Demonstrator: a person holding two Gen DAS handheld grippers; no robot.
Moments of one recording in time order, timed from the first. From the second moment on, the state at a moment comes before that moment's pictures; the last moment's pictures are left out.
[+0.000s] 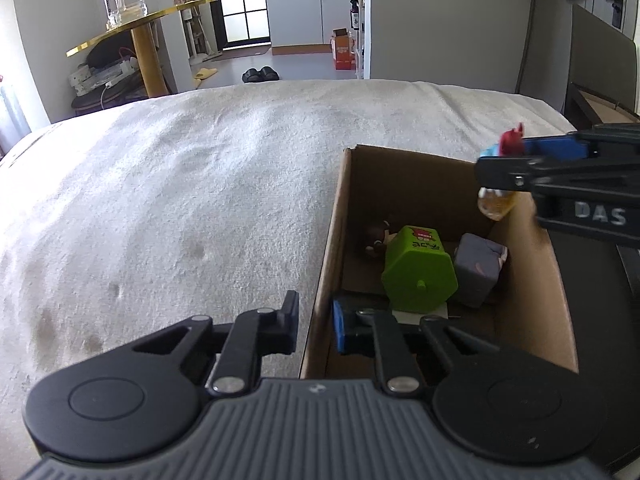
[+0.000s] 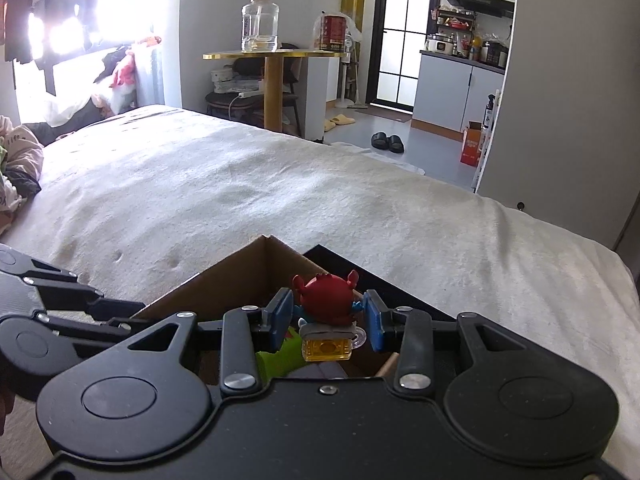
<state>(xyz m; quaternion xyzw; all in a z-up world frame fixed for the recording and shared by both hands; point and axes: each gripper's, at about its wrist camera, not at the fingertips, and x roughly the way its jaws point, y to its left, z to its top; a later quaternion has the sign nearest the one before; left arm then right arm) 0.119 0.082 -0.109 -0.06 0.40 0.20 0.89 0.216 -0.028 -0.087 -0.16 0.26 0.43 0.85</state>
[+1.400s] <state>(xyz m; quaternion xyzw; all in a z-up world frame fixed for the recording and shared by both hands) 0.096 0.075 -0.041 -0.05 0.40 0.16 0.90 0.191 -0.127 -0.057 -0.07 0.32 0.33 0.89</state>
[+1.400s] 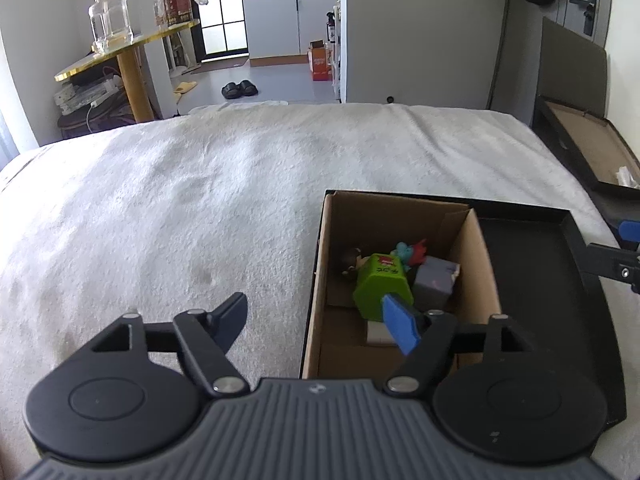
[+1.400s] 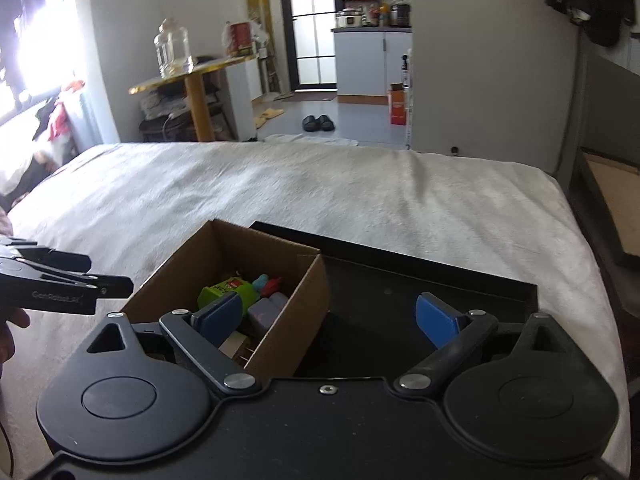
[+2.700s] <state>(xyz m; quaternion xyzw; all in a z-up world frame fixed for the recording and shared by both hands) 0.000 0.045 0.030 -0.06 0.34 0.07 0.94 0.122 -0.219 0.000 0.04 0.30 0.35 0.89</state>
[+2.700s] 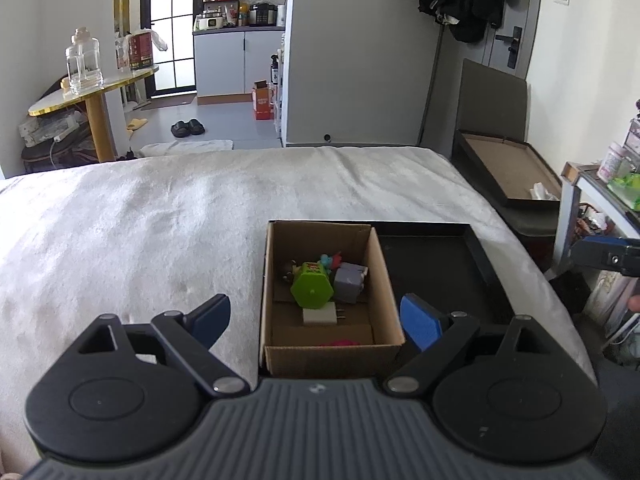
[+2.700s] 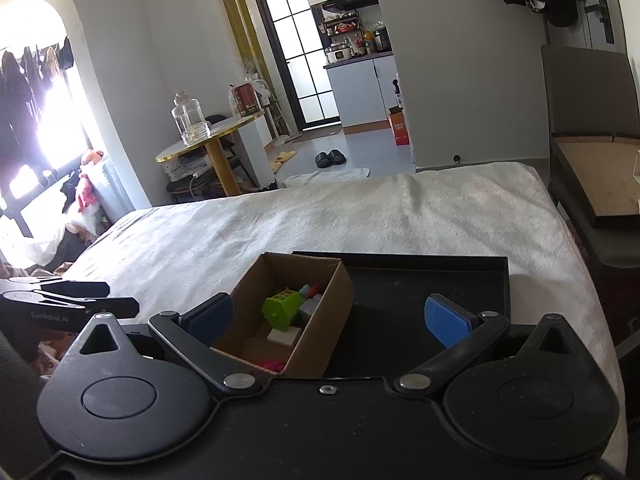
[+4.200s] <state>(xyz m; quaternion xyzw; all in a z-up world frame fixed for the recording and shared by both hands) -0.023 0.030 0.016 -0.08 0.34 0.03 0.94 0.070 -0.211 -0.012 0.06 0.34 0.38 0.86</state>
